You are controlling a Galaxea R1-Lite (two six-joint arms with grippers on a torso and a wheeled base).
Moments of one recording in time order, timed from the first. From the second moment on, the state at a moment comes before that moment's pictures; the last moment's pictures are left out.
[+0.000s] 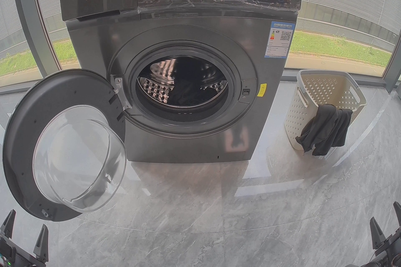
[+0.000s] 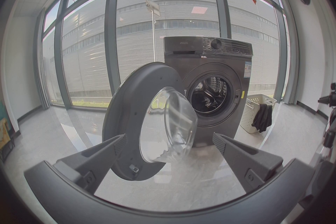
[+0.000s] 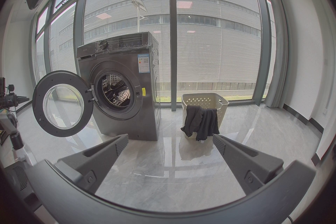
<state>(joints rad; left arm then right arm) -0.02 0.07 -0.02 -0.07 0.07 0.03 0.01 0.04 -0.02 0.00 0.00 -0.01</state>
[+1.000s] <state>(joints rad) 0.00 0.01 -0.02 0.00 -0.02 0.01 0.00 0.01 -0.02 0.00 0.01 -0.01</state>
